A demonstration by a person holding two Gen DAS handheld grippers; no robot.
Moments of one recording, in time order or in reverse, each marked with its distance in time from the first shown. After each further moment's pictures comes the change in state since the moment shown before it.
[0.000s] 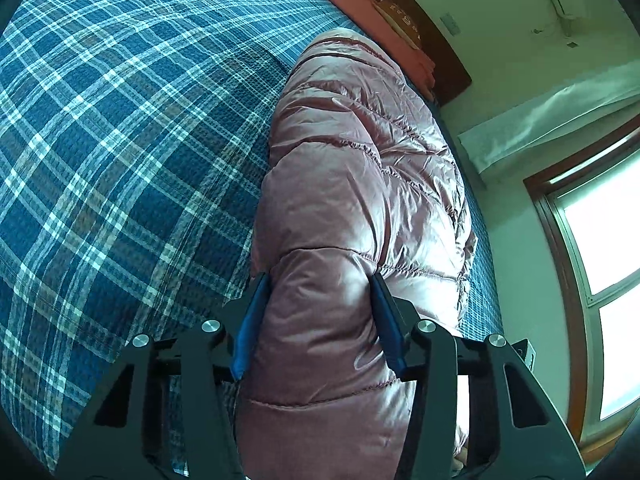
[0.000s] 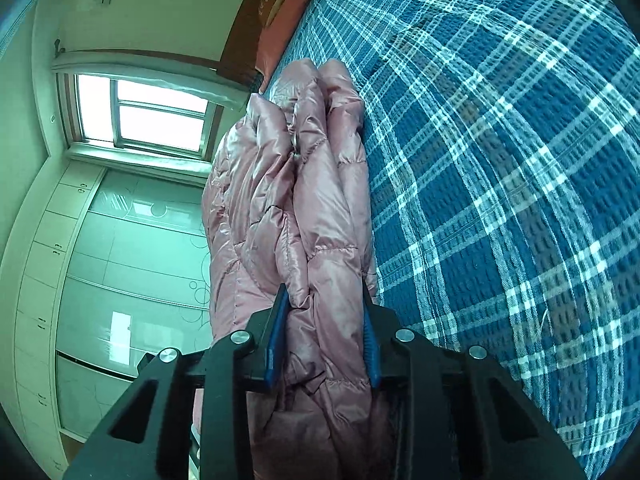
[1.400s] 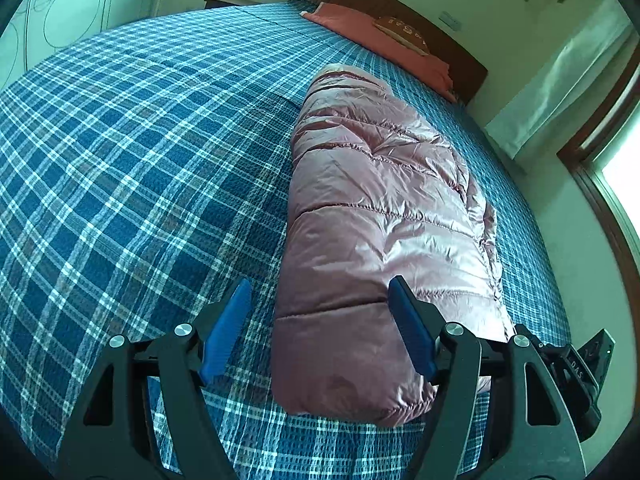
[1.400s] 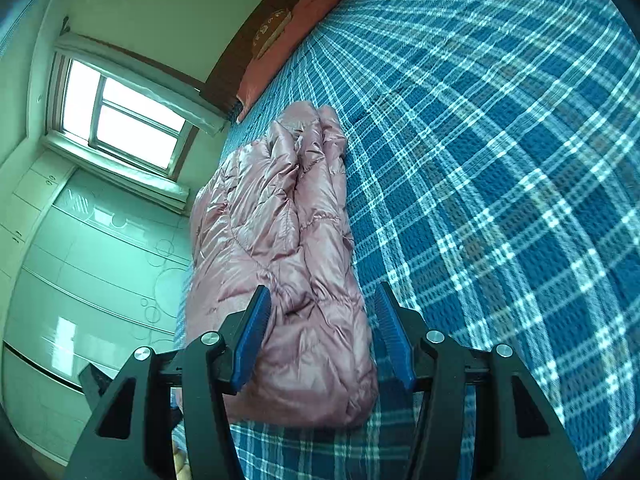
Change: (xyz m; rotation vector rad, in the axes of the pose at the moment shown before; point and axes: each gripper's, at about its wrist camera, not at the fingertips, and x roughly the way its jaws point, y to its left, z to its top) left arm -0.064 -0.039 -0.043 0.184 -0.123 0.253; right arm -0.092 0.044 -0.083 -0.126 -0.172 -0.229
